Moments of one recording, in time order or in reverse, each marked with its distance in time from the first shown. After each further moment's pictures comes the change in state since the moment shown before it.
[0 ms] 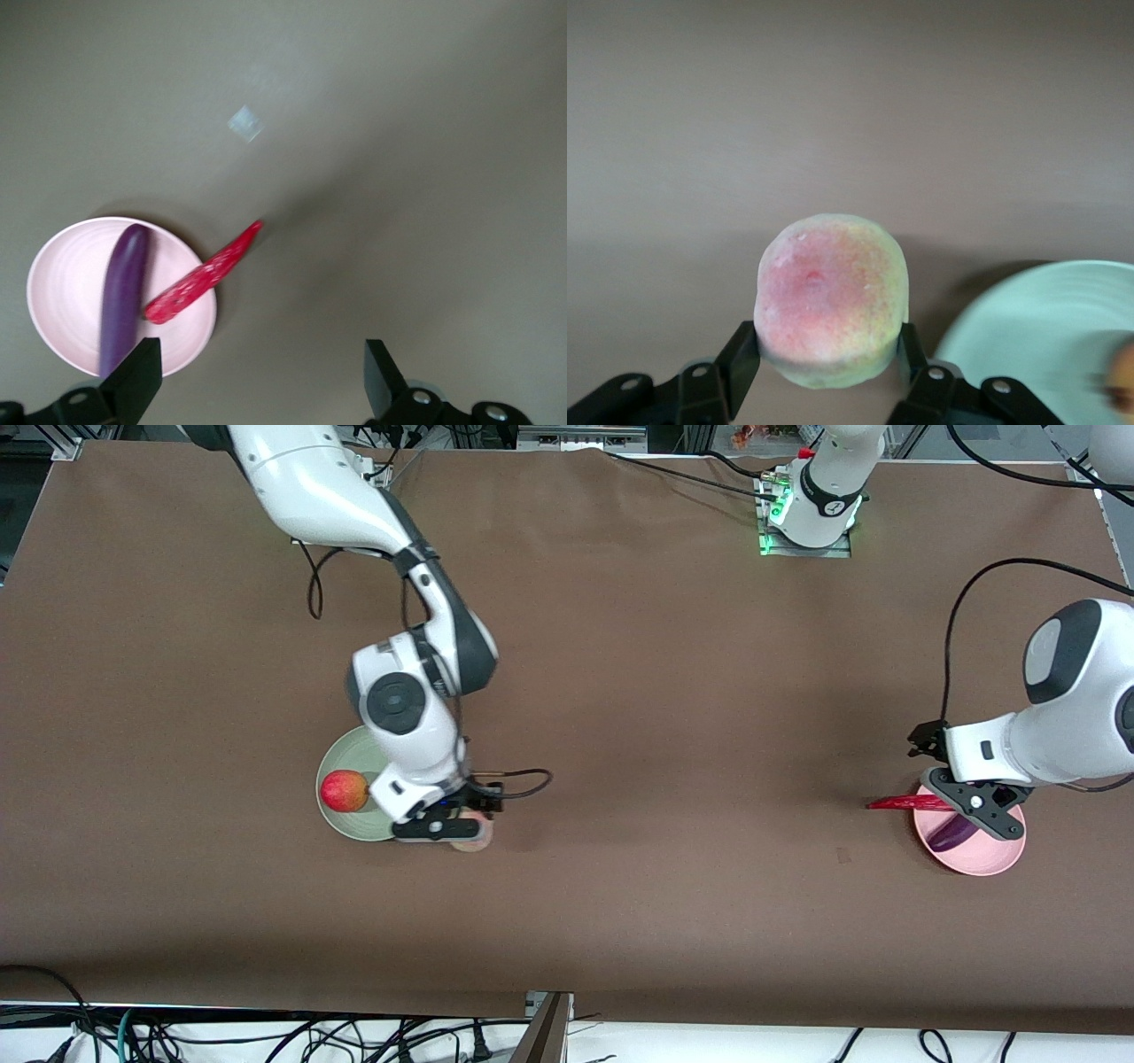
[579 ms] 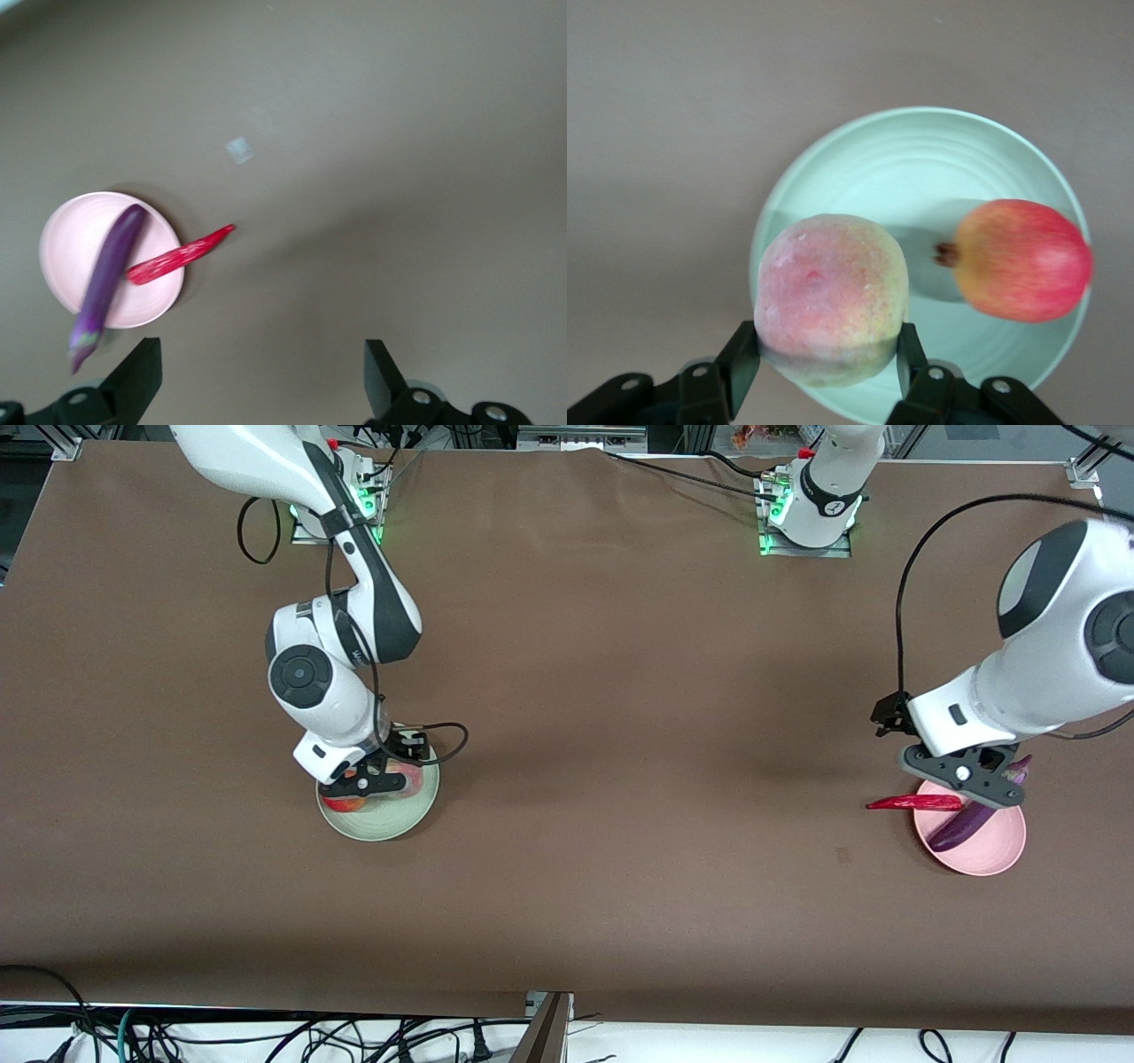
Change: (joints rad) left arm -0.018 -0.123 -0.112 0.055 -0.013 -0.110 -0.302; right arm -0.036 -0.248 -0.044 -0.458 0.002 0.079 -0.204
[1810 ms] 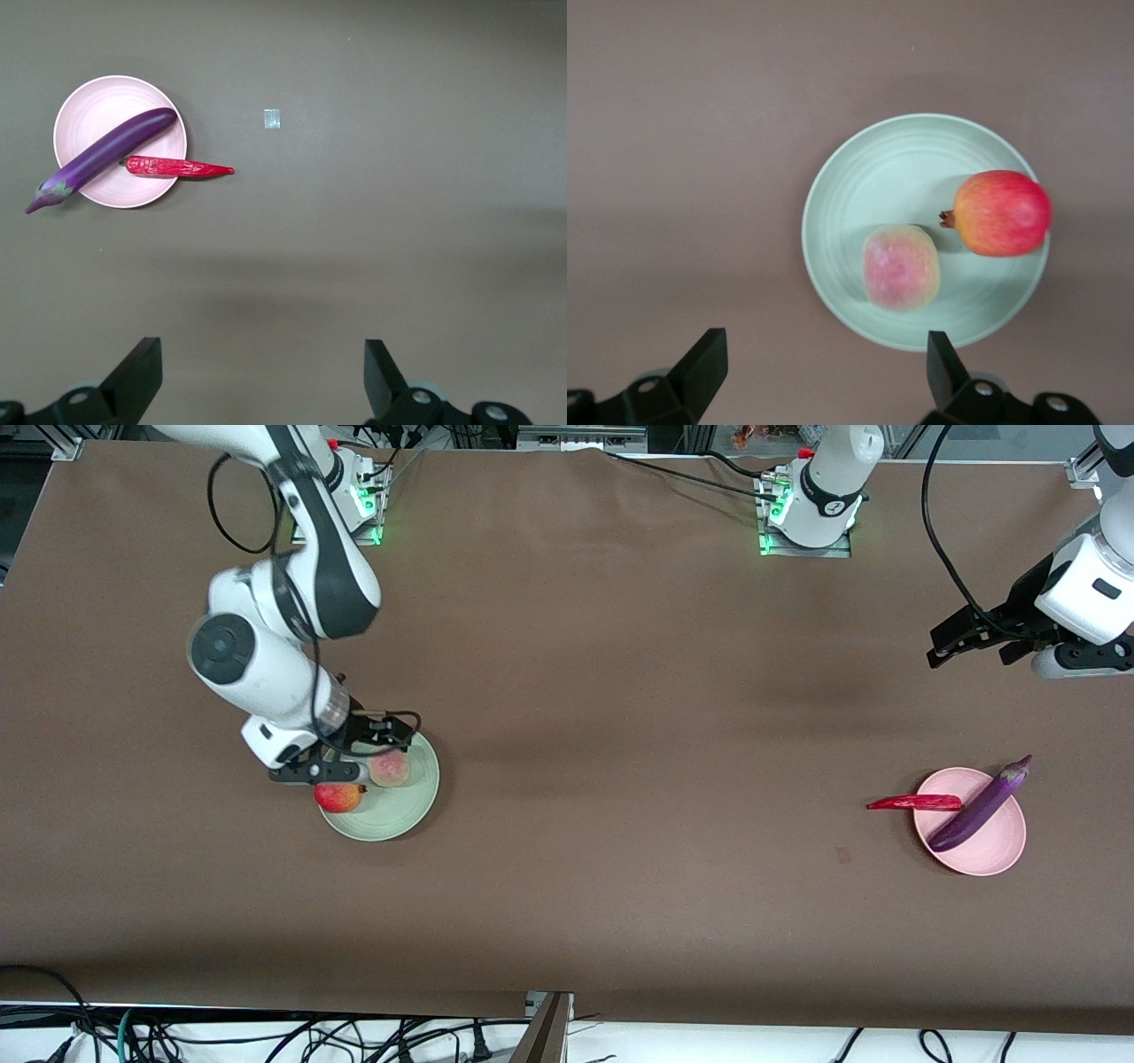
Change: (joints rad) left arm -0.718 -0.468 1.012 -0.247 -0.493 0.079 -0.179; right arm -0.006 -0.166 -0.026 0.103 0.094 -0.254 0.080
